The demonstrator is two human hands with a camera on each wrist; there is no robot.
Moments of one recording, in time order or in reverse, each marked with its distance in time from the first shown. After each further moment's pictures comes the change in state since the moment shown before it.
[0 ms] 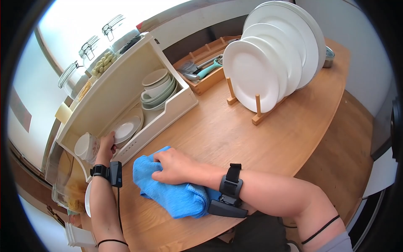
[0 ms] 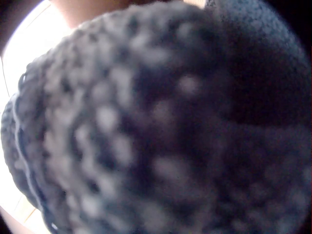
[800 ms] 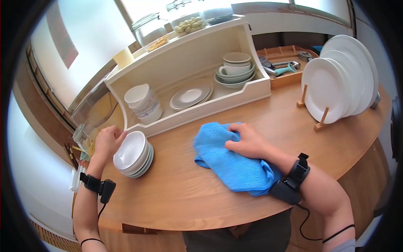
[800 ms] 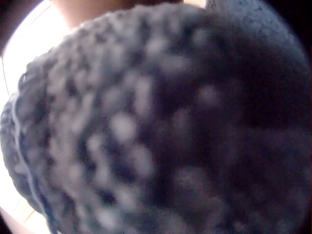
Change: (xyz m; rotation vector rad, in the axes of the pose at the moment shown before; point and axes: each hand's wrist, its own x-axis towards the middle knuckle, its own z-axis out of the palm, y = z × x) left_hand -0.154 -0.049 -0.192 0.983 0.231 0.585; right_hand 0.000 -0.010 -0.006 -0.003 -0.009 -0.008
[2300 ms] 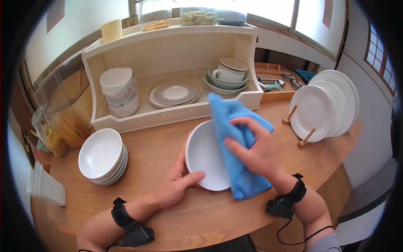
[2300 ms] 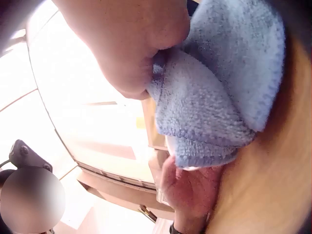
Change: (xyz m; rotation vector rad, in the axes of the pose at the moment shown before) left_hand -0.066 0.178 0.077 -2.029 -0.730 0.173; right_hand -0.007 -0.047 0.002 -0.032 0.354 -0.160
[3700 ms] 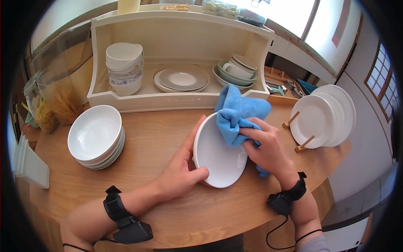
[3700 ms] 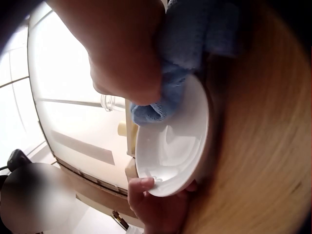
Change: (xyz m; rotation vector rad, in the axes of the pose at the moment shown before) left_hand -0.002 0.003 0.002 0.096 0.031 0.169; right_hand 0.005 0.001 -0.010 -0.501 -0.243 -0.276
